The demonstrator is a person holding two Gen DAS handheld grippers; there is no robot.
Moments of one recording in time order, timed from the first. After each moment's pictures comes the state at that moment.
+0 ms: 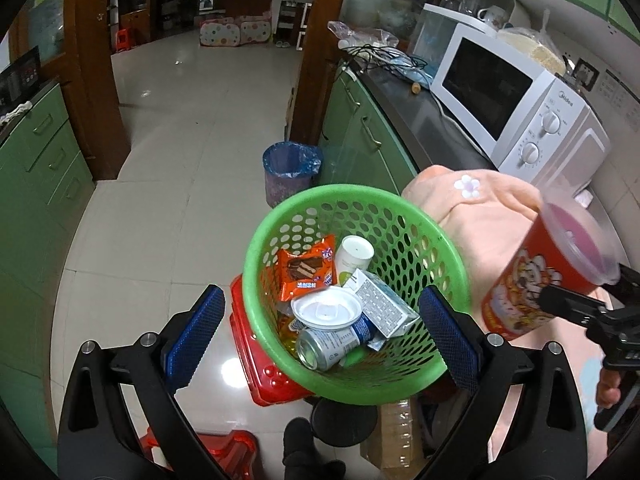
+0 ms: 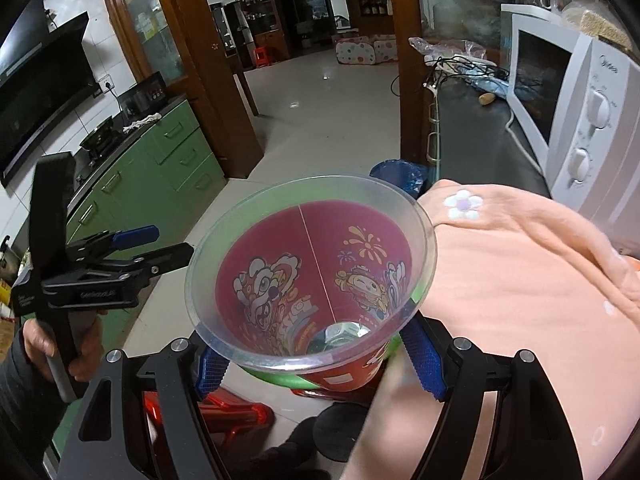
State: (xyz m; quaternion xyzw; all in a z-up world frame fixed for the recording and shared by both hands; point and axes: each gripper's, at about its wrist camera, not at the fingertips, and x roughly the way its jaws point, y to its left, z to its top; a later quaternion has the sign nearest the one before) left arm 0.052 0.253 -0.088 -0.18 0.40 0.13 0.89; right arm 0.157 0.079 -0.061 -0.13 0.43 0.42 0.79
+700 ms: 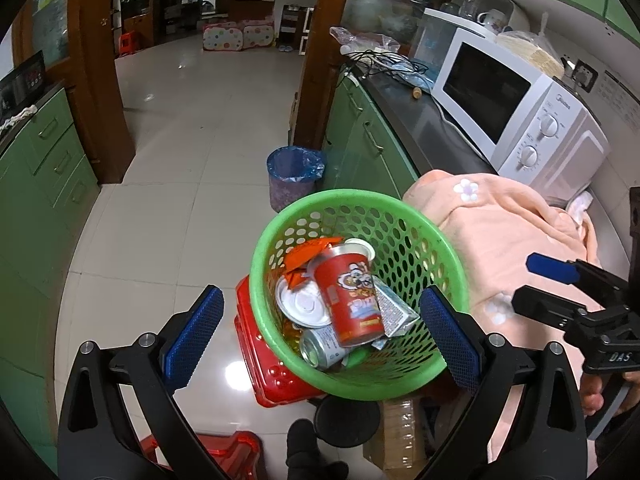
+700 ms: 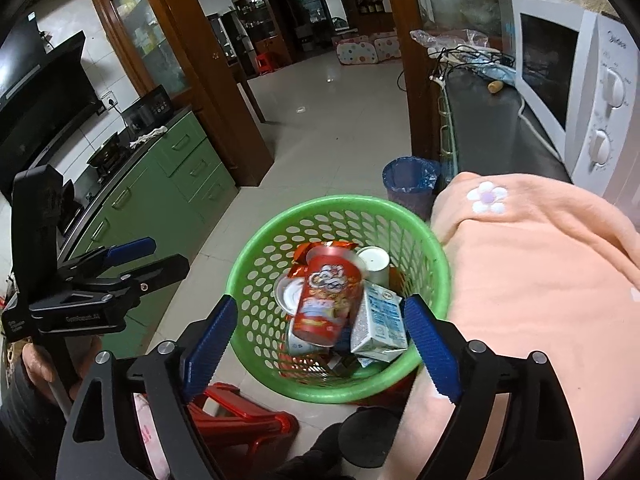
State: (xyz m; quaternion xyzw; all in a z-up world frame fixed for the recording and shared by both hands) left arm 0.047 0.249 -0.078 -0.17 0.39 0.13 0.89; right arm 0.156 0.080 -0.063 -0.09 0.43 0.43 0.79
